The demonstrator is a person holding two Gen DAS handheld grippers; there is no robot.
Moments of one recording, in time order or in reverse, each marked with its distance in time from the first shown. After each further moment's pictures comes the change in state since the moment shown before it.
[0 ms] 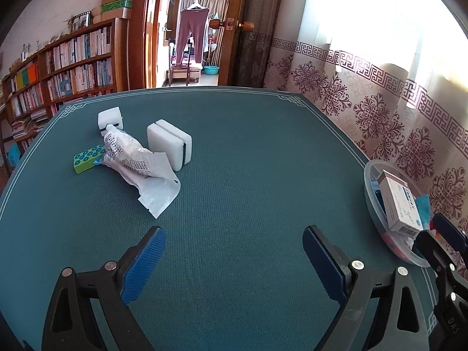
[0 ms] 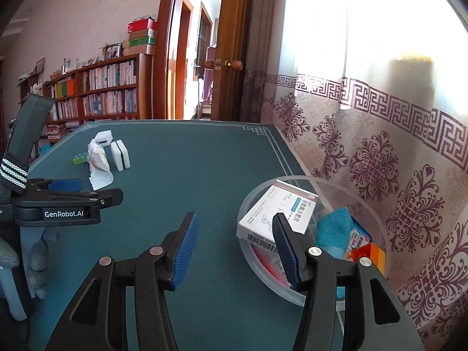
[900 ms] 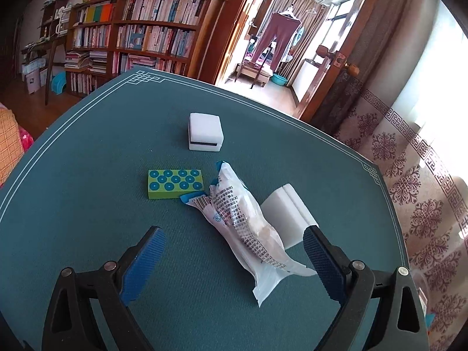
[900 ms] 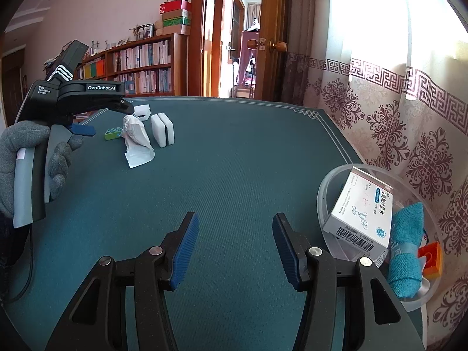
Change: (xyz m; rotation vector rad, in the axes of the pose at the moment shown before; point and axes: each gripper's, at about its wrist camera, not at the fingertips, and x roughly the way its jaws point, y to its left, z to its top) left arm 0.026 0.125 0.060 -0.413 -0.013 0.124; right arm 0.033 0.049 -0.013 -0.052 0.084 0.134
